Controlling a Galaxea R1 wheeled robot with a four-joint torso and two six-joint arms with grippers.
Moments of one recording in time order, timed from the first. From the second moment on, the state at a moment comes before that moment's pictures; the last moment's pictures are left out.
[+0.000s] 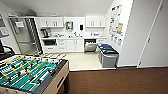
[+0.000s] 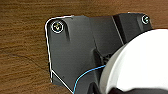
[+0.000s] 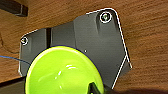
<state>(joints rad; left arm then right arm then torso) 1.49 2.89 -2.58 0.14 -0.02 -0.08 -1.53 2.84 -2.50 0.25 0.10 -0.16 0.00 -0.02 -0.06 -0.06</state>
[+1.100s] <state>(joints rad) 1.50 2.89 -2.58 0.14 -0.02 -0.08 -1.53 2.84 -2.50 0.25 0.10 -0.16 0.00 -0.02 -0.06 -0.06</state>
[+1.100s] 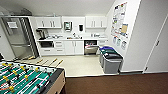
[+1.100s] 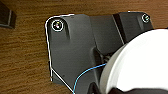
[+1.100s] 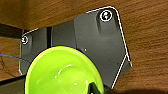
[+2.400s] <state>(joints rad) 1.50 2.89 -2.58 0.14 -0.02 -0.08 -1.53 2.84 -2.50 0.25 0.10 -0.16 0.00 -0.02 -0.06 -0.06</state>
